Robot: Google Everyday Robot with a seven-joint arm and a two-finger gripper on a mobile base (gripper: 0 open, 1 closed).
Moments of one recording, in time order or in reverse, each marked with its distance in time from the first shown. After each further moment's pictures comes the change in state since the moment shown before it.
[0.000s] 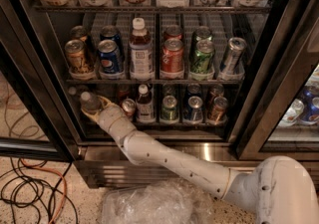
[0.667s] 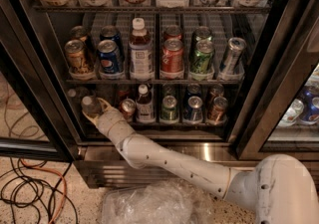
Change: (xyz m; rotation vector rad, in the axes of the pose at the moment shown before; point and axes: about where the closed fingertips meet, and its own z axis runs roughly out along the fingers) arm 0.010 0.014 -0.006 -0.020 0.029 0.001
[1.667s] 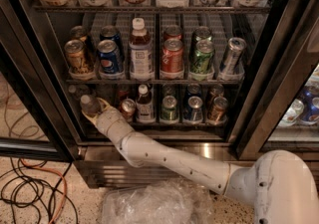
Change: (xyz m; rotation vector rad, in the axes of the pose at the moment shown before) arm 0.001 0.000 0.004 -0.015 0.024 0.016
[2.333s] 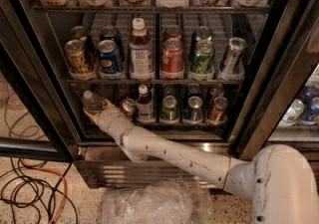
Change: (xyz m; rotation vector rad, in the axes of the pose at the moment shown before) arm 0.011 -0.003 0.010 -0.039 0.059 0.081
